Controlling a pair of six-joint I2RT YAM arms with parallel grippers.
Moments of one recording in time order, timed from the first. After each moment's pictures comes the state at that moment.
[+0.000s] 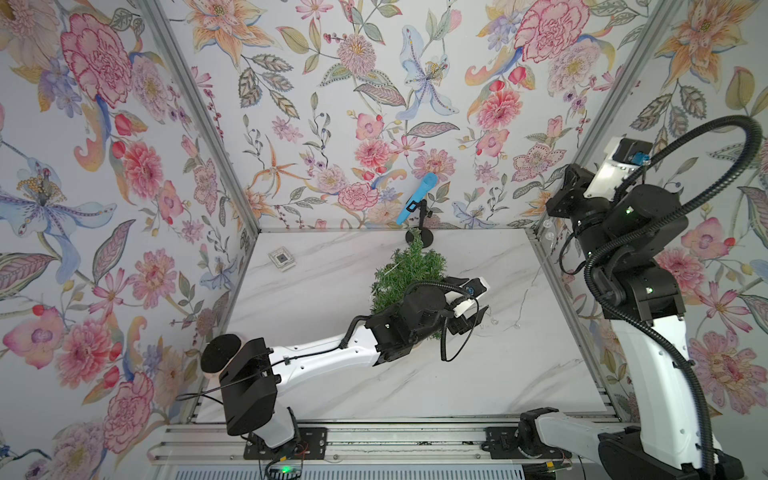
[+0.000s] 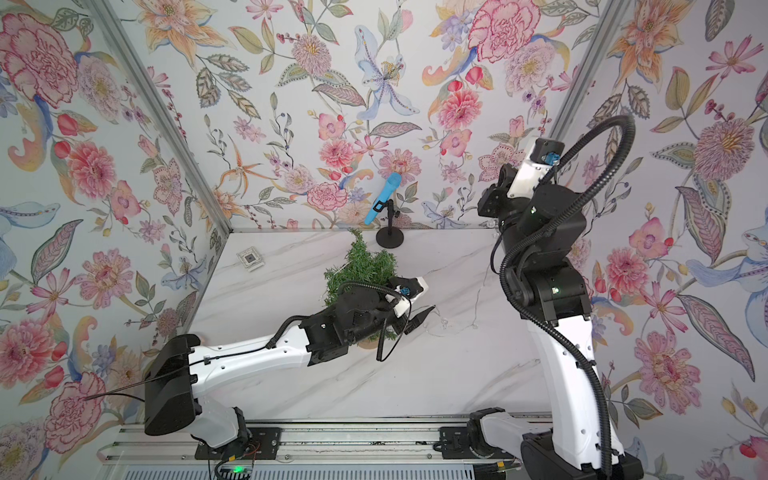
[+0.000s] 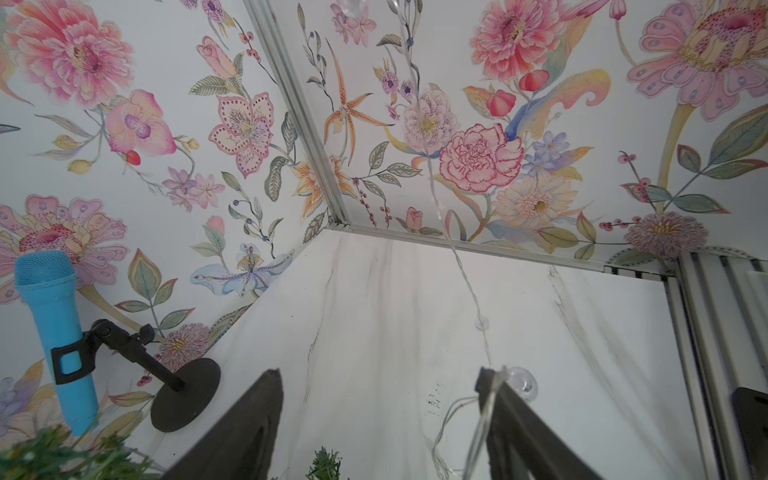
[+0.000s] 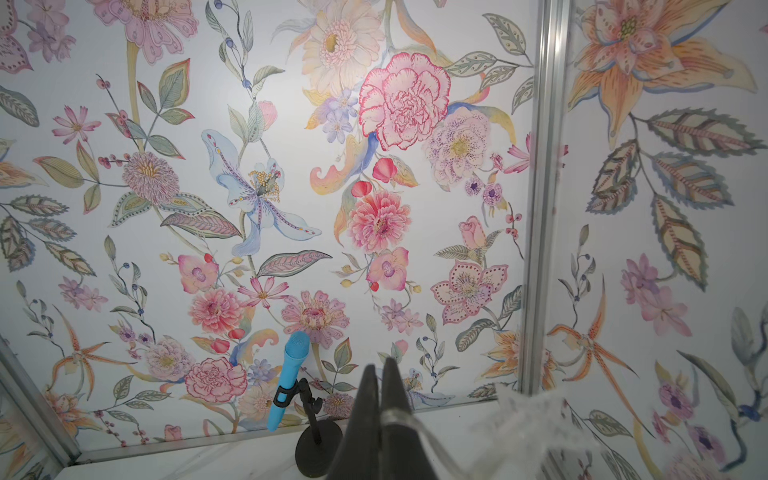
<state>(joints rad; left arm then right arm) -1.13 1.58 1.24 0.19 -0.13 0.23 0.23 1.24 1.82 -0.40 0.22 0.11</state>
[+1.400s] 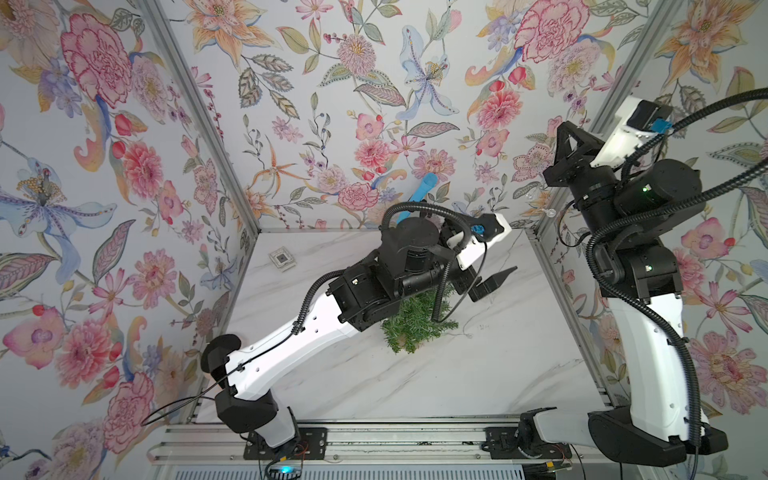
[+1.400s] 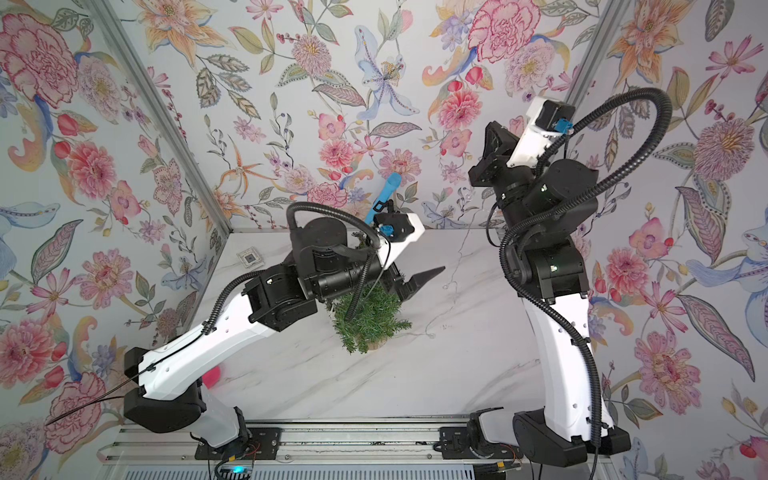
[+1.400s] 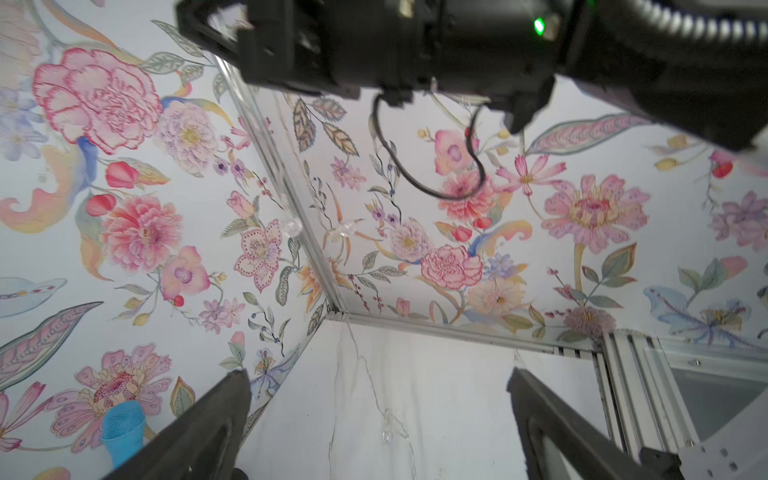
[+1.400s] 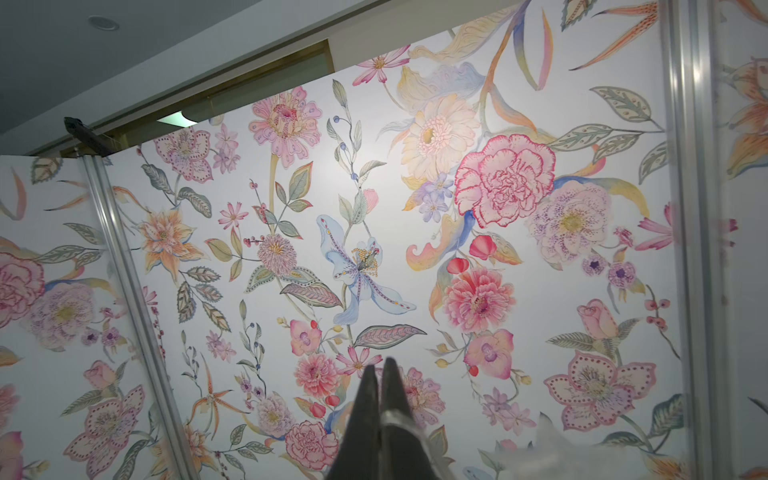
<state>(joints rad) -1.05 1.63 2.02 -0.38 0.05 0.24 0.26 1.33 1.96 -0.27 -0.02 0.21</state>
